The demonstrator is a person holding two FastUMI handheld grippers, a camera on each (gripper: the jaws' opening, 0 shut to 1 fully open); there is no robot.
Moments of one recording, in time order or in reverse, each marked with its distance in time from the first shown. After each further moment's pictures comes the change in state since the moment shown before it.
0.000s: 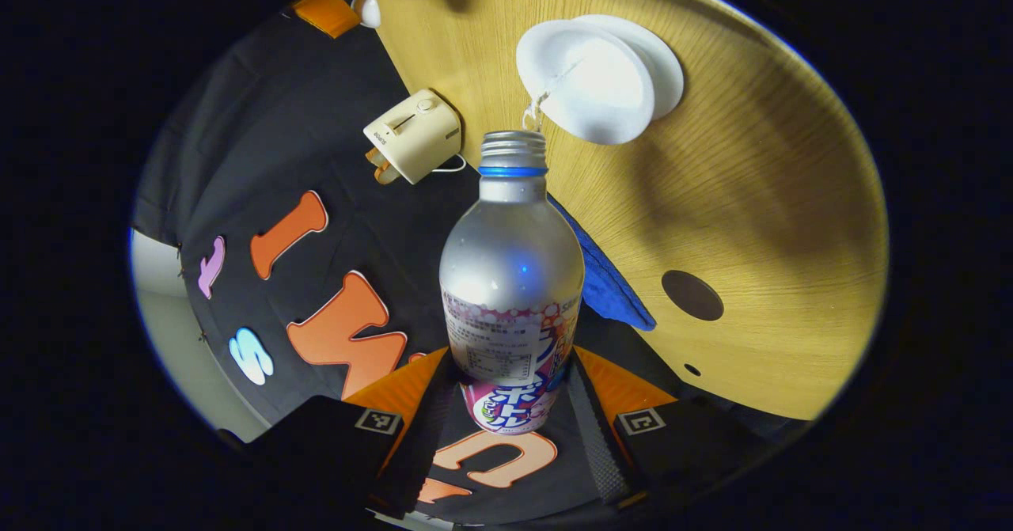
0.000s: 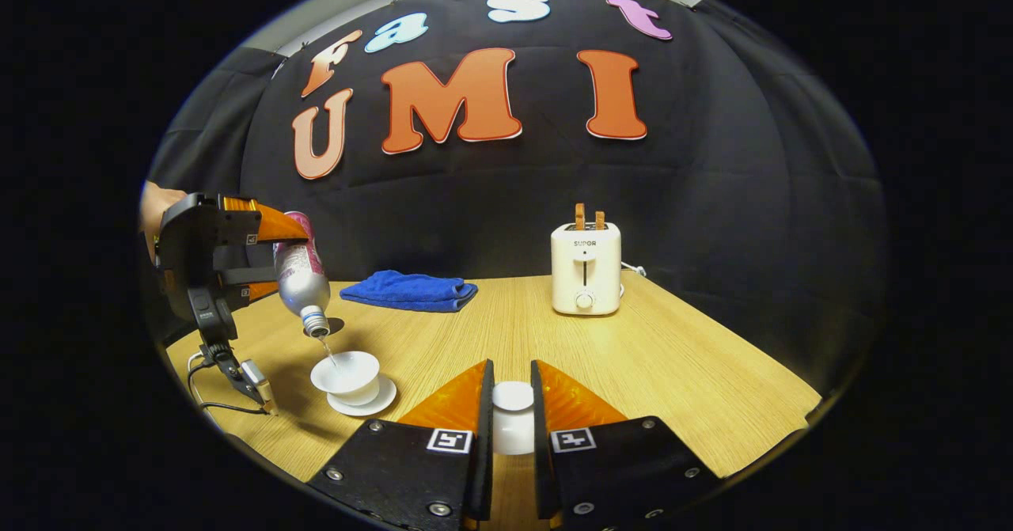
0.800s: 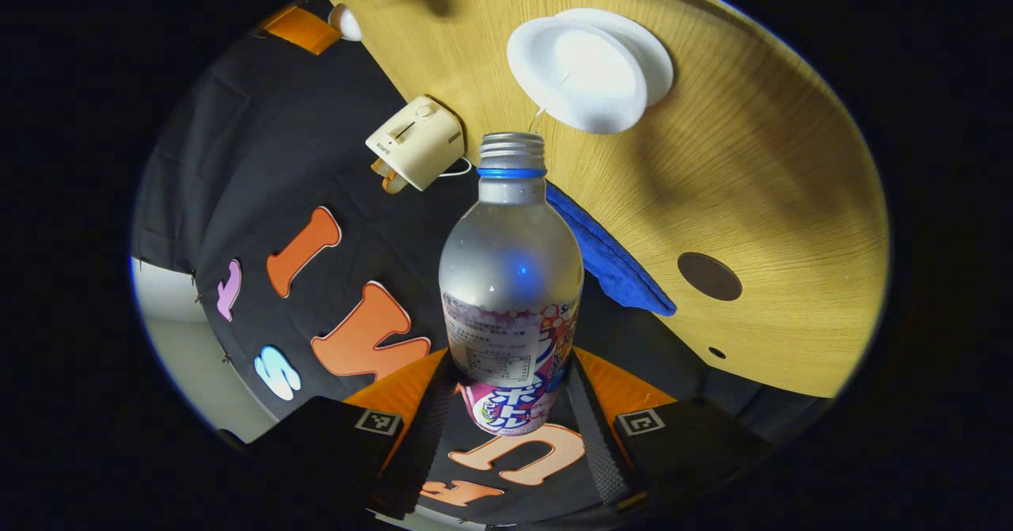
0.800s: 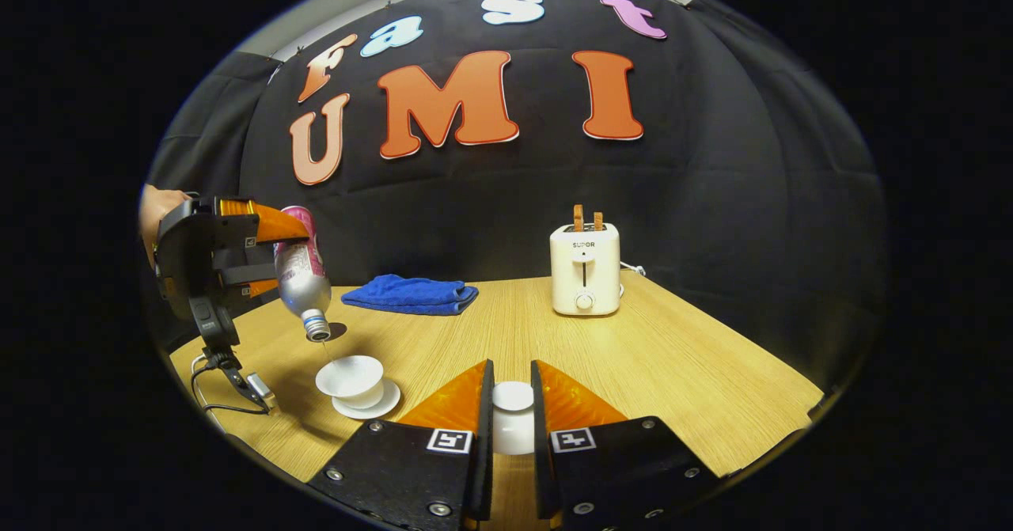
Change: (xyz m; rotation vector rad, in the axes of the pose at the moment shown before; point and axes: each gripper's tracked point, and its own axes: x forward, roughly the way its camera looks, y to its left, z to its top) left arm 0.004 0.008 -0.004 0.082 0.008 0.048; right arm -0.001 0.002 0.001 0.023 -0.006 0.002
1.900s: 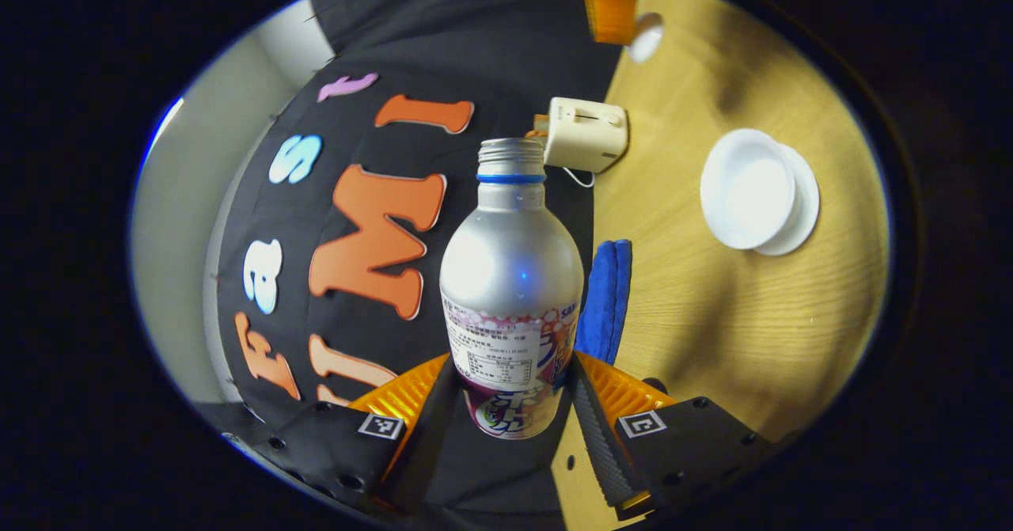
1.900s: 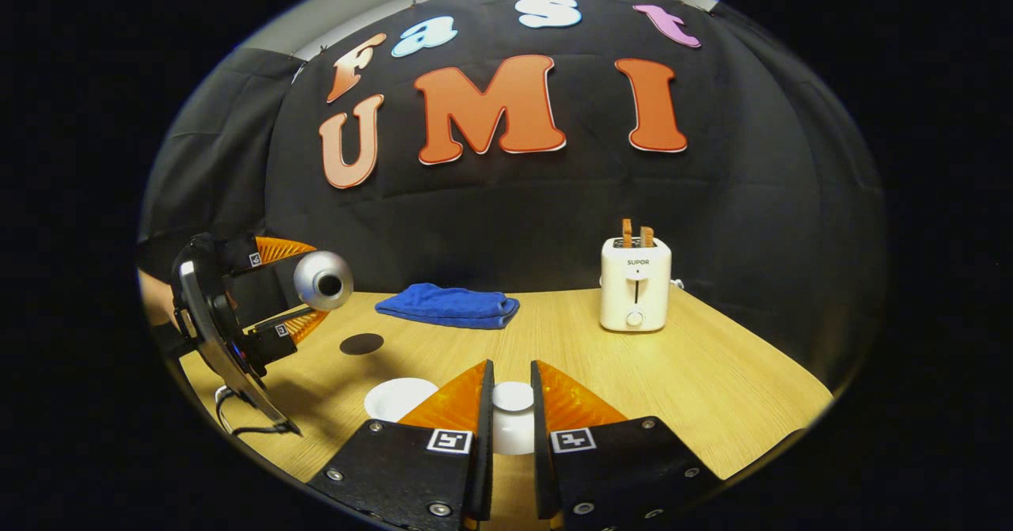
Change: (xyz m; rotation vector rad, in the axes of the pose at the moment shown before) left arm -0.016 -0.033 -0.018 -1.057 -0.037 0.166; right arm 0.005 0.035 0.010 -0.043 -0.022 0.122
